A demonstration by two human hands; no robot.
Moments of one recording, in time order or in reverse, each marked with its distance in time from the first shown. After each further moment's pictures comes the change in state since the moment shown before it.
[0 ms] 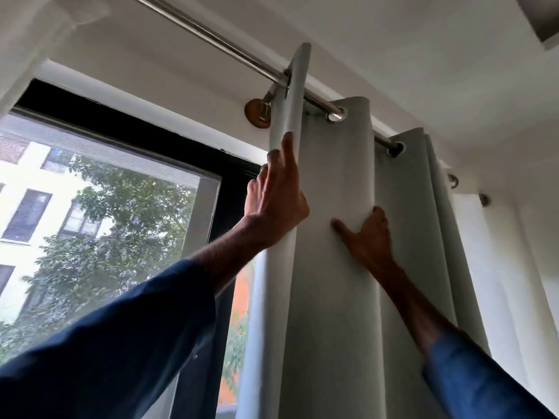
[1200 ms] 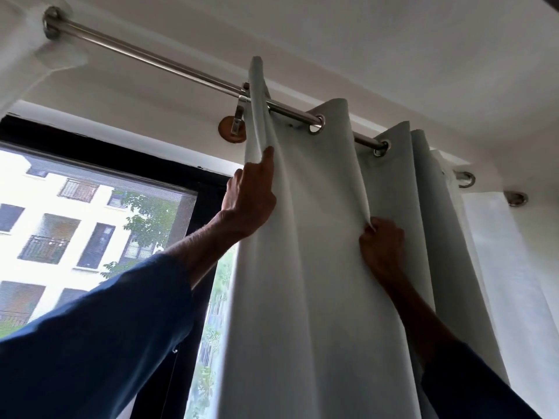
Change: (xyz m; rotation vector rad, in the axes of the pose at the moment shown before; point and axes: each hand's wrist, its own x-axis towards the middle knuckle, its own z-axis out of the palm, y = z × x) left_hand 0.026 0.050 0.045 0.279 -0.079 0.000; right_hand 0.074 0.098 -0.022 0.131 0.140 -0.161
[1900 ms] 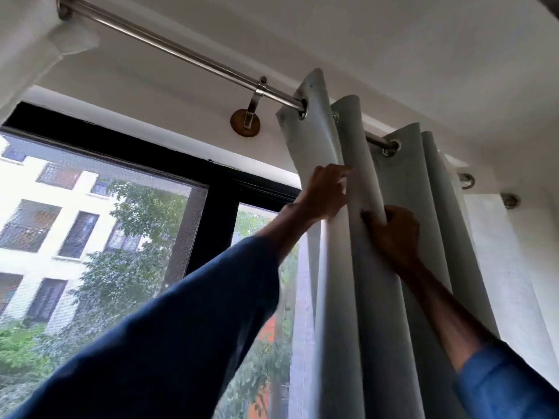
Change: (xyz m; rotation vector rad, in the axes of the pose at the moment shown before) left_hand 0.026 0.044 0.043 -0.538 -0.218 0.154; right_hand -0.003 -0.040 -0.012 -0.005 -0.005 -0.050
